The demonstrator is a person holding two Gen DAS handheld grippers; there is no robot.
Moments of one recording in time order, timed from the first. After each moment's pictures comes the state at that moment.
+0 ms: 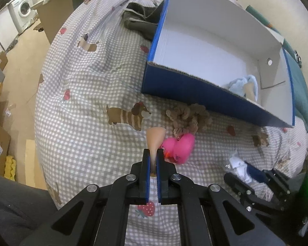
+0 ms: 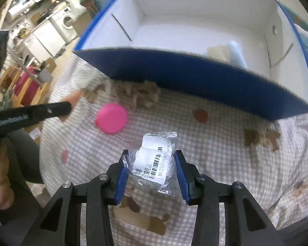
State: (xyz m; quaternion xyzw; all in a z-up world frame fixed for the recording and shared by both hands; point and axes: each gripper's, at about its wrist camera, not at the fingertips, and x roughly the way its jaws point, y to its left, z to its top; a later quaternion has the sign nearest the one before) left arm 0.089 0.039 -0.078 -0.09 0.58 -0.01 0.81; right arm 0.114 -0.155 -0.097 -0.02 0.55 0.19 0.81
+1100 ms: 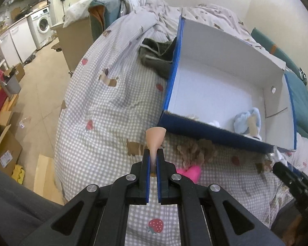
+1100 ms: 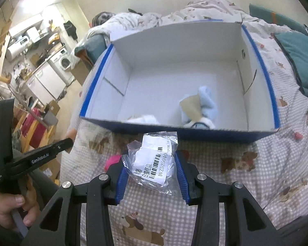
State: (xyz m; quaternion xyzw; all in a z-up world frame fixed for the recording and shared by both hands) left arm 0.087 0.048 -0.037 -0.08 0.48 0.05 0.87; right arm 0.126 -0.201 -0.028 0.09 0.45 0.17 0.87
